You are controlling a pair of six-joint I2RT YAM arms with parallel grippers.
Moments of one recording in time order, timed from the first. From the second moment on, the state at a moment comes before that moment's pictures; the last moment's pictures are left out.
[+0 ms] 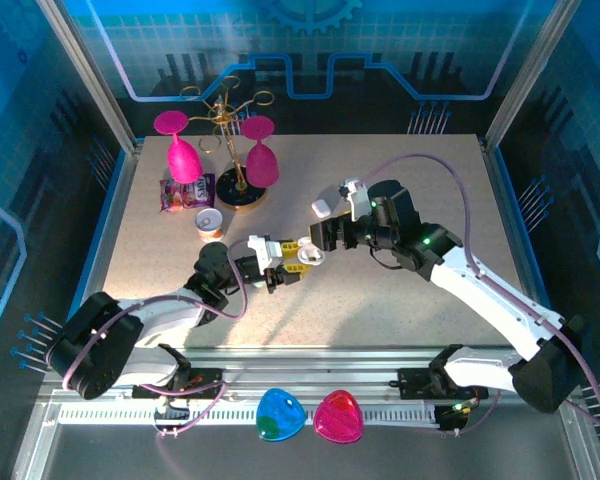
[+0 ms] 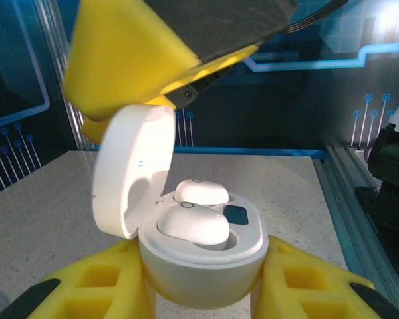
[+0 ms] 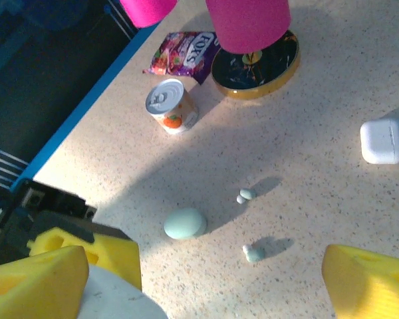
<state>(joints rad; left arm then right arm) -0.56 1.31 0.38 1.00 0.71 0.04 0.63 1.21 1.08 -0.44 -0.24 0.33</state>
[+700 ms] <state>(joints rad) -0.56 1.31 0.39 1.04 0.67 -0.06 0.57 1.10 0.87 -0.23 -0.57 0.52</state>
